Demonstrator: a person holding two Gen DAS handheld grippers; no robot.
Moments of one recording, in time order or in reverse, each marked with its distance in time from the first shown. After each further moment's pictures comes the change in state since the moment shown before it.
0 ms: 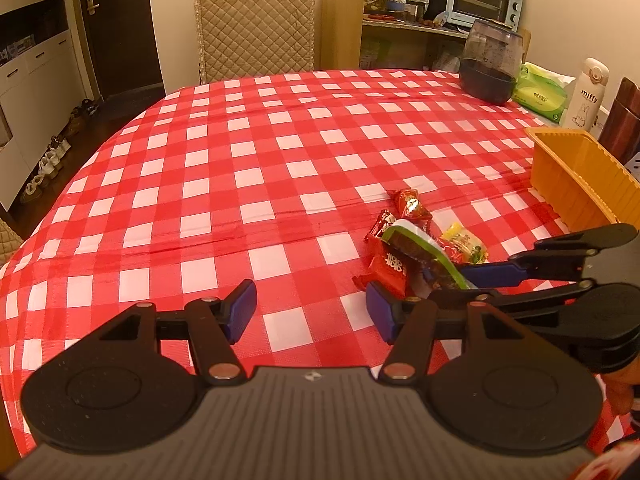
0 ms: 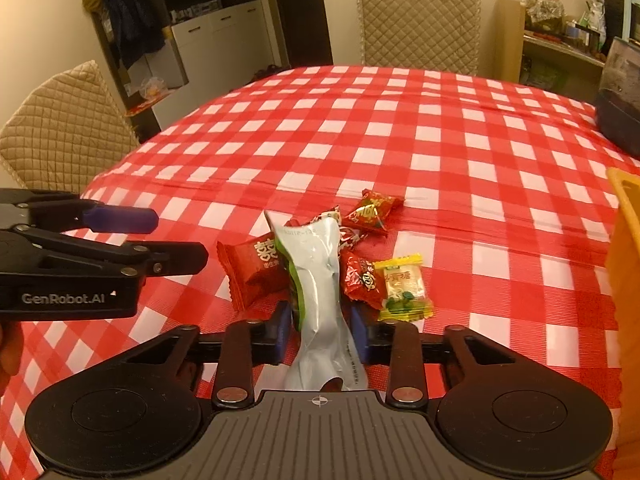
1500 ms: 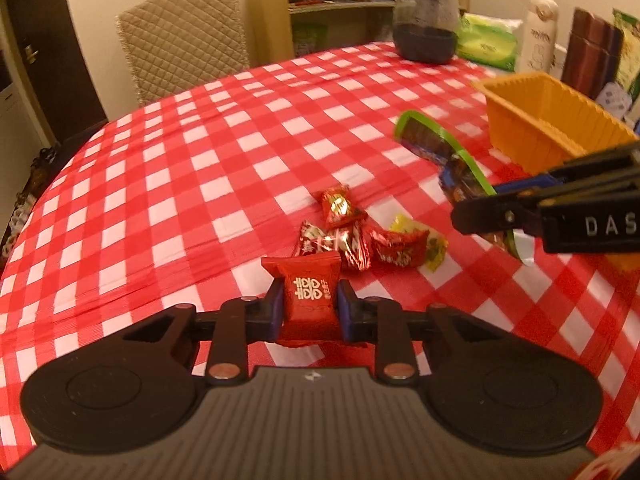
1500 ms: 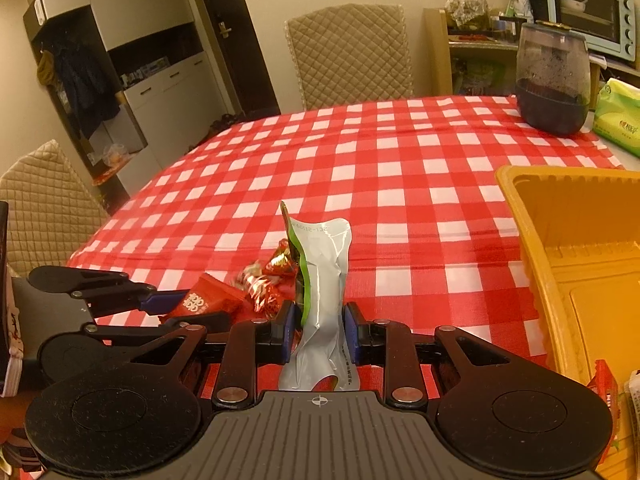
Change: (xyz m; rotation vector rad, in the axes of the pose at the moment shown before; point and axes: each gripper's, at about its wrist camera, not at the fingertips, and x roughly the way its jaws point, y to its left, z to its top) left arm 0.038 -0.054 0.013 0.200 0.010 -0.059; right arm -0.053 -0.050 0.004 0.202 -0.132 -0.058
